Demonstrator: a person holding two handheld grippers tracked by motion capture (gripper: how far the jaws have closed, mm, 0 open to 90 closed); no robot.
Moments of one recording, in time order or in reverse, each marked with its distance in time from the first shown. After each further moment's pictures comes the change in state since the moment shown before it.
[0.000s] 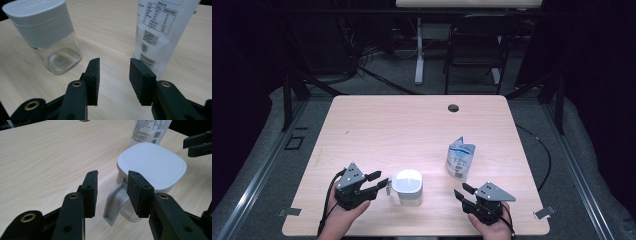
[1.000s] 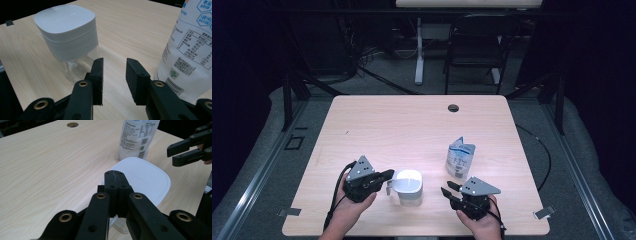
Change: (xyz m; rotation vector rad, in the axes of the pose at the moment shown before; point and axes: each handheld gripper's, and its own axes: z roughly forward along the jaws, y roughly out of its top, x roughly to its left) left arm -0.010 0.025 0.011 0.023 -0.062 0.050; right arm 0.023 0.027 0.015 0.022 0.087 -0.081
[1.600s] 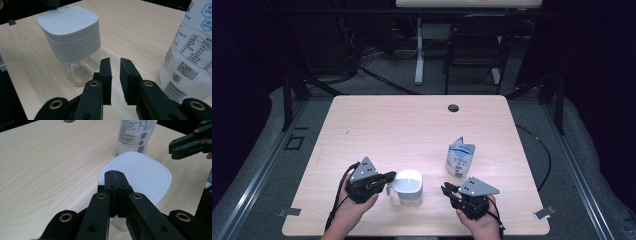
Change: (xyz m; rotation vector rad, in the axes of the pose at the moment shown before) left arm -0.002 -0.003 0.006 0.028 -0.009 0.011; right arm 0.002 0.002 0.001 -0.003 0.006 -0.026
